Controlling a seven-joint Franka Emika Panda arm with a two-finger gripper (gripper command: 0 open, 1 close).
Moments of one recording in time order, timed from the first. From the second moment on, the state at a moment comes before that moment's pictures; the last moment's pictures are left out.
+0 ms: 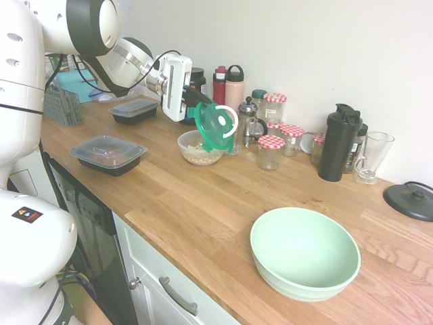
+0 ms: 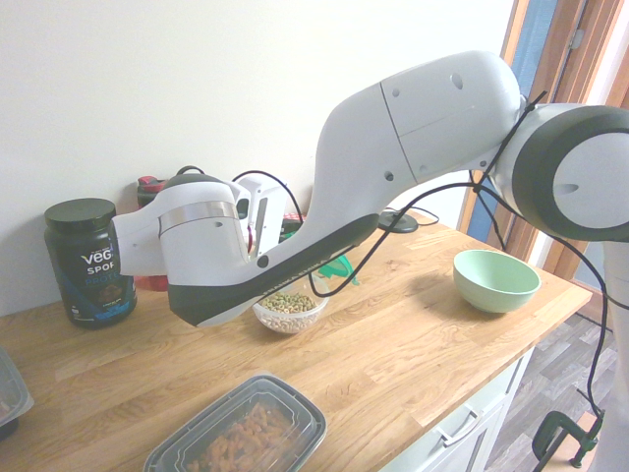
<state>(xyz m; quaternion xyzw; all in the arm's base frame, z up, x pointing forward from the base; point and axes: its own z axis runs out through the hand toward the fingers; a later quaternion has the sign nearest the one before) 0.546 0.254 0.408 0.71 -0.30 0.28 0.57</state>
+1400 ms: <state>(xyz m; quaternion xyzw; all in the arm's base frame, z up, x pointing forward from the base) 0.541 0.292 0.368 0.68 -0.28 0.27 0.61</state>
